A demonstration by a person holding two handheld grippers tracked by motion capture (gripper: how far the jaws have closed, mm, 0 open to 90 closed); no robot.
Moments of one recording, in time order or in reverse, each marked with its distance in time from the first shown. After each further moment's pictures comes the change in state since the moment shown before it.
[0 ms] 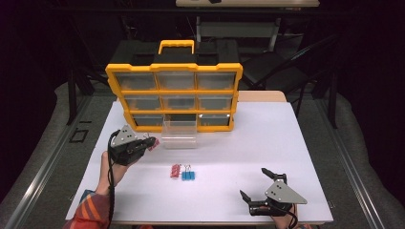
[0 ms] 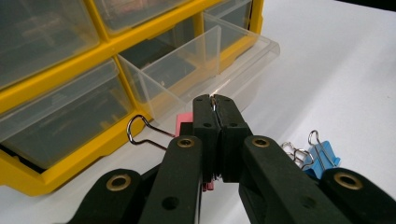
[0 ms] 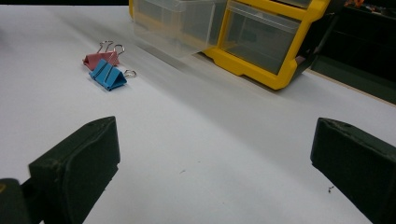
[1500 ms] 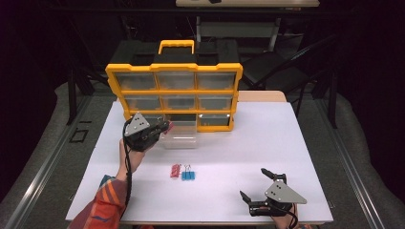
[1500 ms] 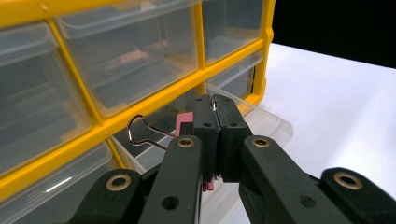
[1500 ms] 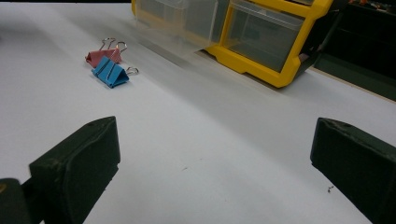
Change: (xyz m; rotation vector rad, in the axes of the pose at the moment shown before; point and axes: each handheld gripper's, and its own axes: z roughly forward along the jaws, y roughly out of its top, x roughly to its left) left arm 0.002 0.025 0.048 -0.176 -0.003 -0.001; right arm 0.000 0.000 0.000 0.011 0.011 0.000
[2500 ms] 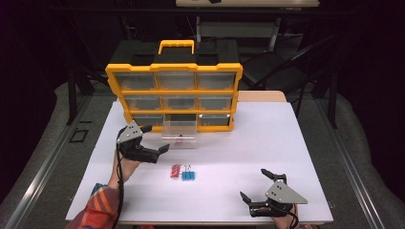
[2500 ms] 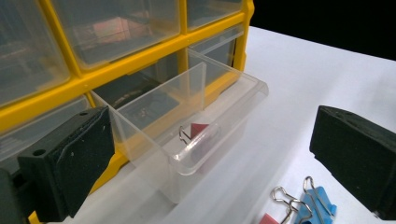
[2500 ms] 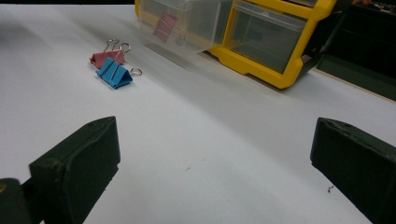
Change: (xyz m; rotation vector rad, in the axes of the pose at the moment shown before) left arm 0.000 -0.024 -0.023 0.040 -0.092 -0.038; right arm 0.000 0.001 -0.001 -0.008 0.014 0.003
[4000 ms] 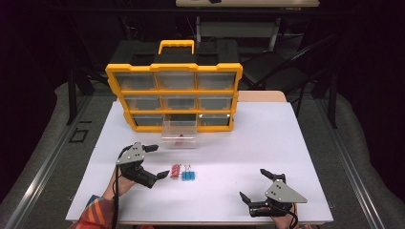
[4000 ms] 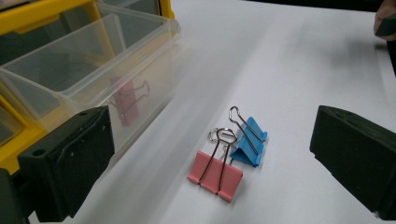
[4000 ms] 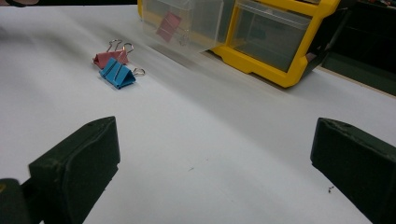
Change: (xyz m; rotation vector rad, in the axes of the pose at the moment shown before) left arm -0.024 -0.039 -0.007 0.084 -0.213 0.125; right arm 0.000 0.000 0.001 0.006 0.015 0.010
